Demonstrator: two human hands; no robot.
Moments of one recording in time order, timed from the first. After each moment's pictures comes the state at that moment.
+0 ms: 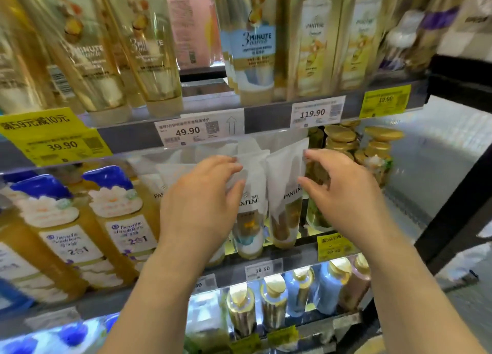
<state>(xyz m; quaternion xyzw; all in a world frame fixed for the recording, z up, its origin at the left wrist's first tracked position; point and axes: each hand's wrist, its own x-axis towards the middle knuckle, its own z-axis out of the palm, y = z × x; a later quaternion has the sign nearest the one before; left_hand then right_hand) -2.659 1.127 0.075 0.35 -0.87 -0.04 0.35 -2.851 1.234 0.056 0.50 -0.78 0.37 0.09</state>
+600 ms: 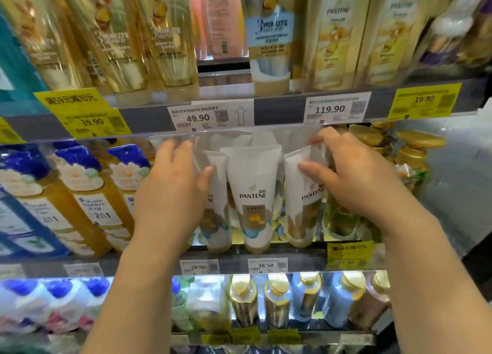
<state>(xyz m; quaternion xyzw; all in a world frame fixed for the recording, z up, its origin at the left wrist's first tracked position) -2.643 1.126 0.068 0.54 -0.77 0.03 0.33 -2.894 1.206 0.074 0.62 -0.73 0.27 0.07</state>
